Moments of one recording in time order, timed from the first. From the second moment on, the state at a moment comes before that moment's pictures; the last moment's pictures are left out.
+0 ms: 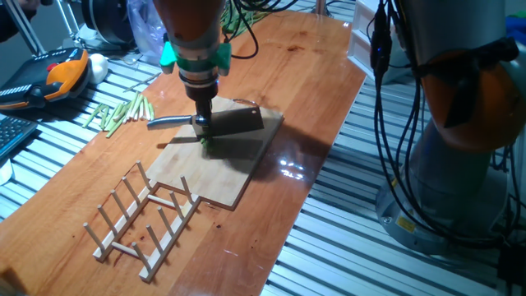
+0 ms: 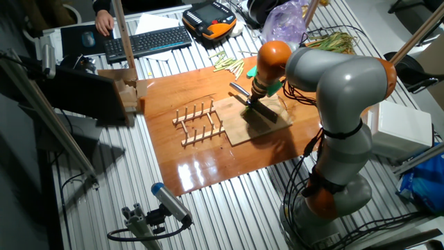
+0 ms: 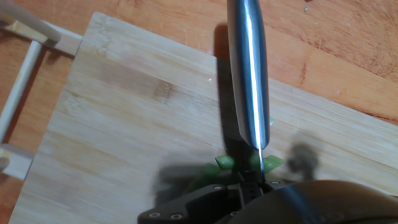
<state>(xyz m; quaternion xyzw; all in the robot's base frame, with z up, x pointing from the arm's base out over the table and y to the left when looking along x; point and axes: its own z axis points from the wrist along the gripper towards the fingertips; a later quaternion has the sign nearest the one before) 0.551 0.024 0.067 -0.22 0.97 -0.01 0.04</state>
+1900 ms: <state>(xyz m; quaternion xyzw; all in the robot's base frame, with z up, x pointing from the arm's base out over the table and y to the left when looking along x) 0.567 0.040 0.066 -0.22 0.97 0.02 0.05</state>
